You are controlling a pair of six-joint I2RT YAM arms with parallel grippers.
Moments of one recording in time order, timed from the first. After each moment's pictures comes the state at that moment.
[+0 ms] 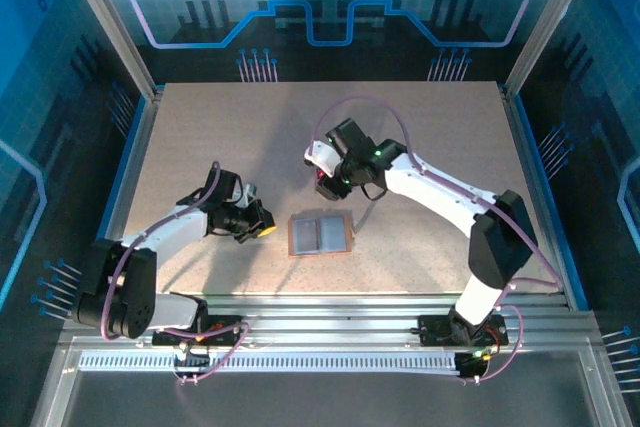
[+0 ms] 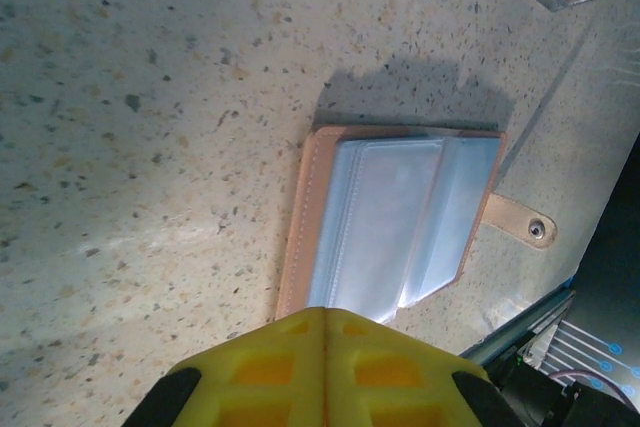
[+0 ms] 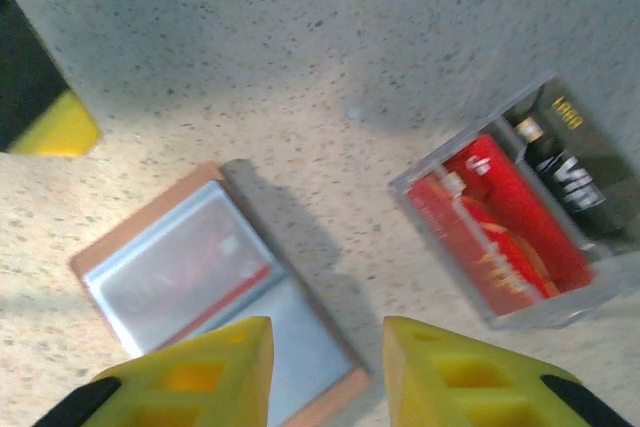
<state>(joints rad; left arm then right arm) -0.20 1.35 0.62 -0.37 0.62 -0.72 0.72 1.66 1.34 -0.66 -0.14 -0.17</state>
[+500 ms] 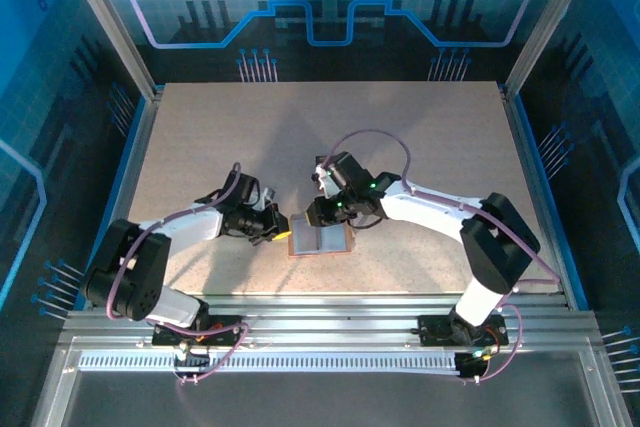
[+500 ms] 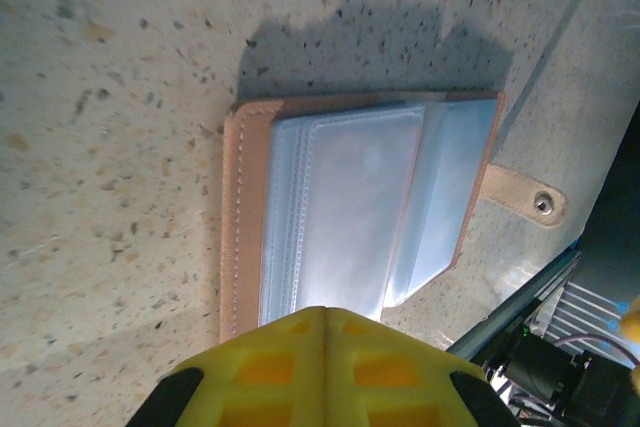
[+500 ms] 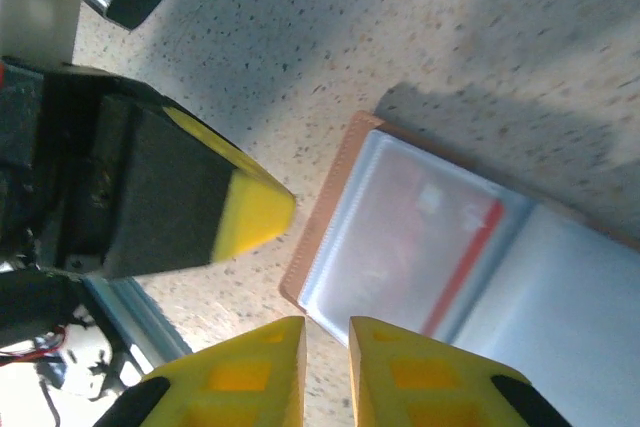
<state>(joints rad) -0.31 1.46 0.62 -0.25 0.64 -0.76 0.78 1.69 1.11 -0.38 -0.39 0.54</state>
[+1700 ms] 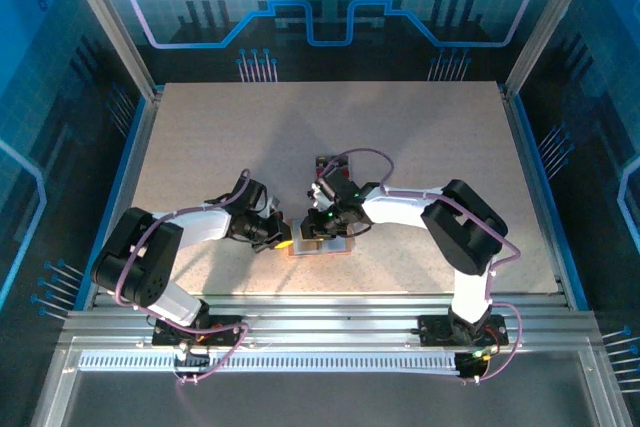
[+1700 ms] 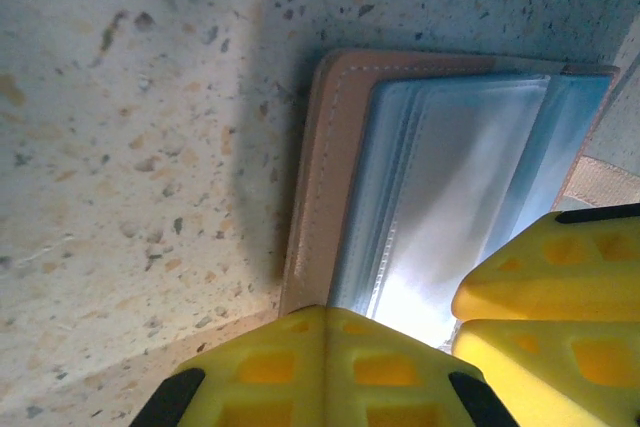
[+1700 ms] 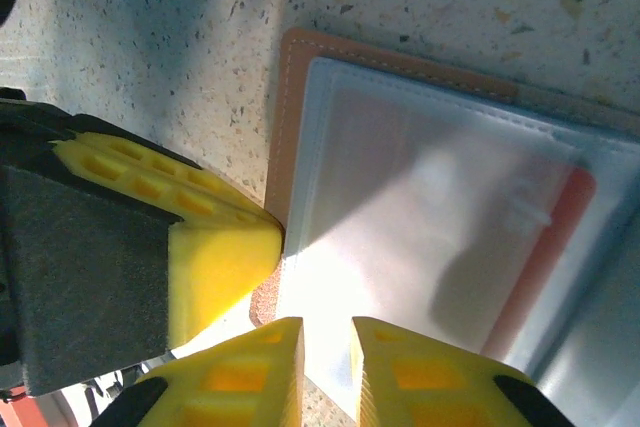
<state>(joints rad) -0.35 1.53 0.60 -0.24 0.61 -0.77 0.79 1.87 1.09 -0.28 -0.50 0.70</state>
